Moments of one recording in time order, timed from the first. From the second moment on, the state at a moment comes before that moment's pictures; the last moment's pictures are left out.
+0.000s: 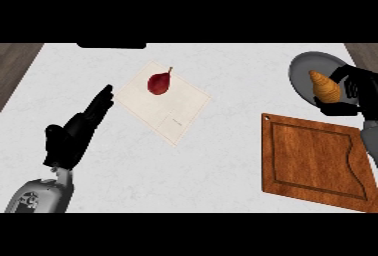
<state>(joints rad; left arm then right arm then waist) -0.17 0.28 -0.11 -1.60 0.02 -0.04 0.21 -0.56 -0.54 -0.04 -0.81 0.44 -0.36 -0.36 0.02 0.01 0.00</state>
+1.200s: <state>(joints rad) -0.22 0.24 -0.14 -1.59 0.00 -0.07 0.20 -0.88 -0.62 -0.15 -0.09 0.50 -0.35 -0.48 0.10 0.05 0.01</state>
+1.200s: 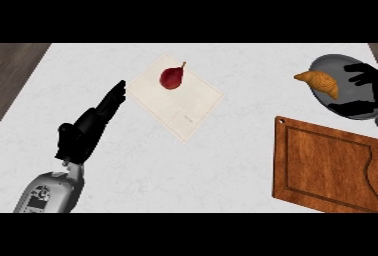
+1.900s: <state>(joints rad) -0.21 0.24 -0.13 -1.59 0.00 -0.07 0.20 -0.90 -0.64 -0.40 -0.10 0.24 -0.07 -0.63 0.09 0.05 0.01</state>
